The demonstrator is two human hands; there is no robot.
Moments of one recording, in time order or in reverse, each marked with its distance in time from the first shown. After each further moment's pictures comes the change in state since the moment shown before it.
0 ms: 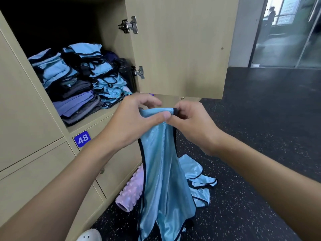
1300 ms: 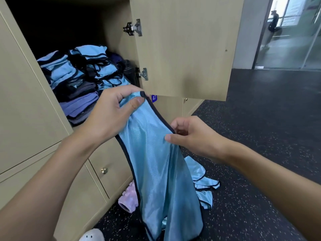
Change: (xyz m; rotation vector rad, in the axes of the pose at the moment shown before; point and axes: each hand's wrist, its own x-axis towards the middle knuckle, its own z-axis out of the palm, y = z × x) left_hand -0.006 0.003 -0.042 -0.009 0.072 0.074; right_hand -0.010 0.009 -0.002 -0.051 -0.305 0.043
